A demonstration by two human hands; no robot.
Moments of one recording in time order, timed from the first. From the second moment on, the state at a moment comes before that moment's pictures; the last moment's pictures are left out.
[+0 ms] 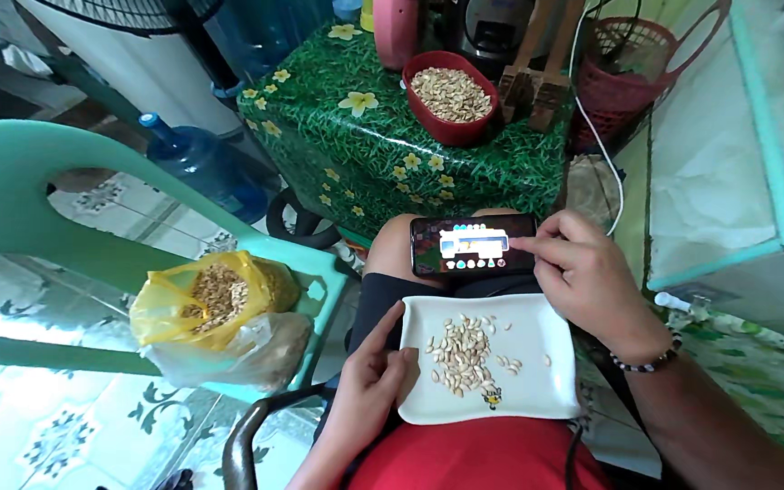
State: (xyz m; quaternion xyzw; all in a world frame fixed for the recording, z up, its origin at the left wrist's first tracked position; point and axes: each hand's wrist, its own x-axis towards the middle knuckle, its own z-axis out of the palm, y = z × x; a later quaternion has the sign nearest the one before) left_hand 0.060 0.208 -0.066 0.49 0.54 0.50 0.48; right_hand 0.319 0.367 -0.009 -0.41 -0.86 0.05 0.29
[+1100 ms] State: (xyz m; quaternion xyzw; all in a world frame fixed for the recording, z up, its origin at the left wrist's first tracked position) left_hand 0.060 0.208 -0.067 0.49 0.53 0.50 0.48; right_hand 0.326 0.381 -0.011 -0.44 -0.84 0.07 0.31
